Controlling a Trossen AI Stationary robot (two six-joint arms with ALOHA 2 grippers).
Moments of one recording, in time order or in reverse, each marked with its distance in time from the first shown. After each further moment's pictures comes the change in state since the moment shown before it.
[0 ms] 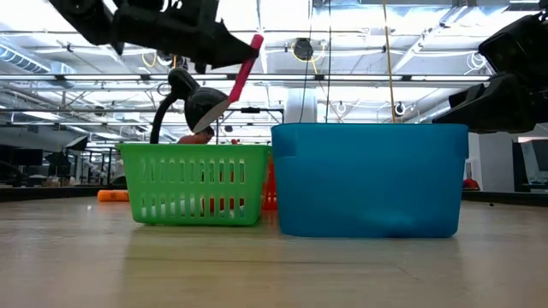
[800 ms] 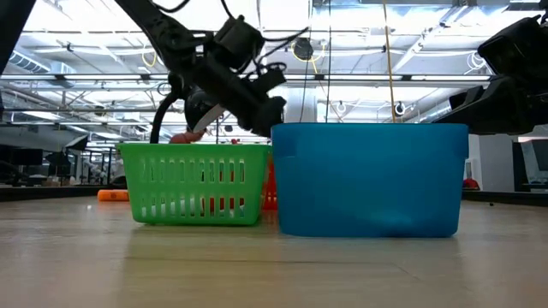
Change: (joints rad) left arm 0.111 0.506 0.399 -0.375 0.022 0.038; right arm 0.000 0.000 0.000 -0.016 0.021 0.000
